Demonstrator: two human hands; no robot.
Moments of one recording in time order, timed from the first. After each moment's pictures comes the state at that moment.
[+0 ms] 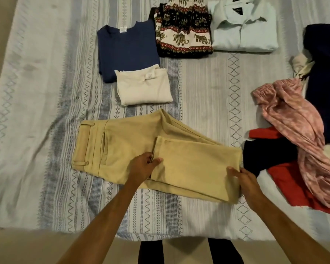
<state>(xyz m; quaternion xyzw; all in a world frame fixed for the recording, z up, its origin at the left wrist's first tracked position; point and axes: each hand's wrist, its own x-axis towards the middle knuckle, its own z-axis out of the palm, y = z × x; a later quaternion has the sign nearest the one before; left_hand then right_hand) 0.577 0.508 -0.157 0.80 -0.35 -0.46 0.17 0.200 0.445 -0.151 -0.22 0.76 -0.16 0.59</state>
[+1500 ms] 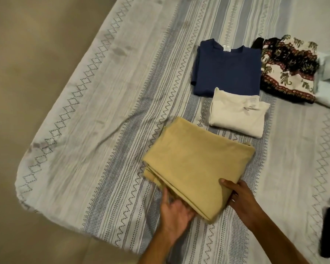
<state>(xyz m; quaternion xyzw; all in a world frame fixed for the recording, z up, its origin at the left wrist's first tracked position) 0.677 0.611 -0.132 0.44 0.28 -0.64 0.56 0.513 0.451 -0.125 -0.27 0.64 -0.14 0.70</state>
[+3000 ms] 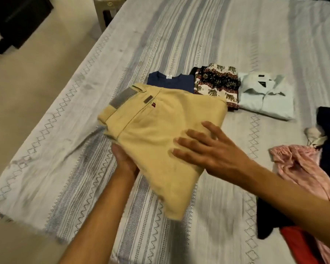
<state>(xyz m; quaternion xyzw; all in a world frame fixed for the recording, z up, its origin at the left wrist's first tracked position) 0.668 0.469 -0.006 0.47 0.17 -0.45 0.74 0.426 0.335 0.089 -1.00 0.02 -0.06 -0.07</state>
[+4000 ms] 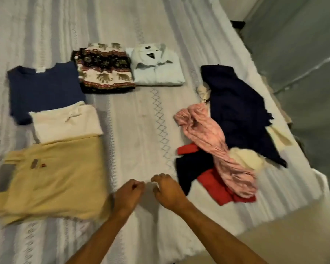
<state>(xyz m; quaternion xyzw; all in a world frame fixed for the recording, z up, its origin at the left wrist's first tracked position) 0.415 0.454 -0.096 0.74 -0.32 -0.56 0.19 0.247 0.424 -0.089 -0.73 0.57 0.08 0.36</state>
